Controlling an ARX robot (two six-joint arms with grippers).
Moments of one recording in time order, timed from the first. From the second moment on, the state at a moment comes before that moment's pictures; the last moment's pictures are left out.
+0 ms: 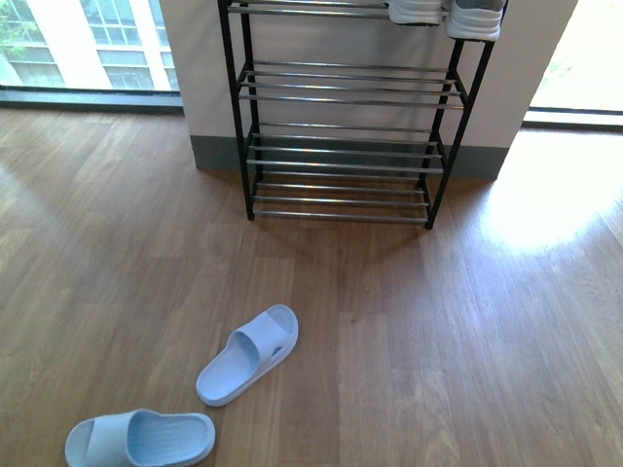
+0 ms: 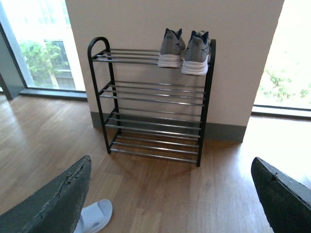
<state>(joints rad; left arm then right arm) 0.00 0.02 0.01 0.00 0.00 -0.01 0.00 0.00 0.02 0.00 0.00 0.00</state>
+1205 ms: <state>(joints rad) 0.00 0.02 0.01 0.00 0.00 0.00 0.00 0.00 0.02 0.00 0.00 0.00</state>
